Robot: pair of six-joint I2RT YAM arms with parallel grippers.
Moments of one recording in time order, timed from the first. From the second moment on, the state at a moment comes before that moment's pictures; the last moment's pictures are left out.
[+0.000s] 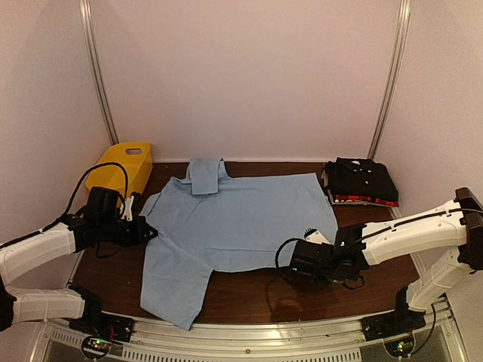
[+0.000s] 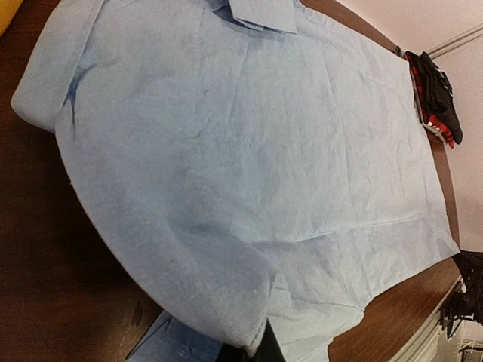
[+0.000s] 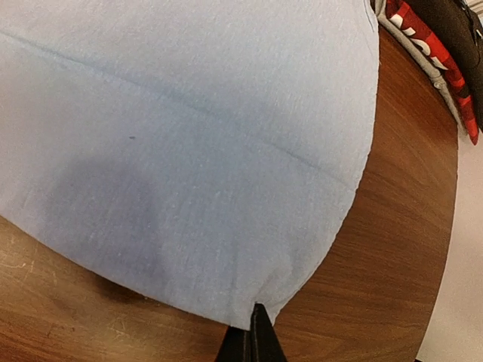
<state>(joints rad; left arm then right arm) -0.33 1.00 0.53 -0.29 0.31 -0.49 1.19 1.49 0.85 -0.89 0.62 0.78</state>
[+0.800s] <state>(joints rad) -0.24 1.25 0.57 -0.13 0.39 -0.51 0.77 1.58 1.00 -0.72 0.50 0.44</state>
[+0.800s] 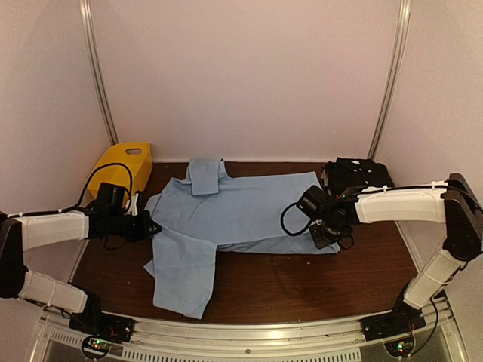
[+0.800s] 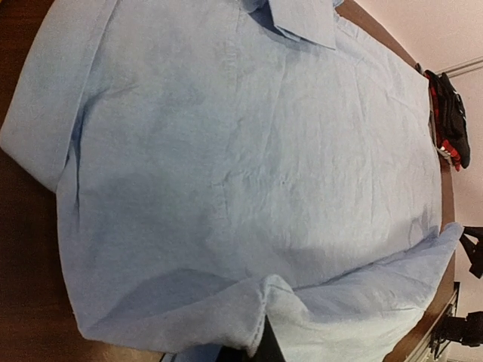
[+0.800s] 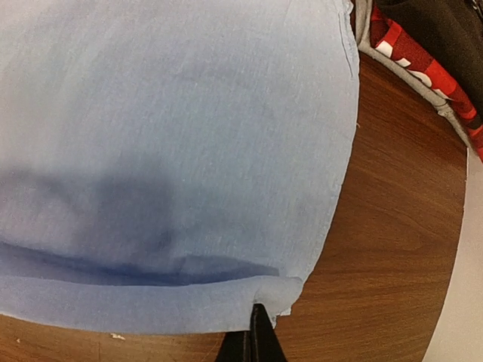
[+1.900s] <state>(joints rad) -0.22 1.44 0.63 -0.03 0.25 -0.51 0.56 1.83 1.20 -0.66 0.50 0.23</state>
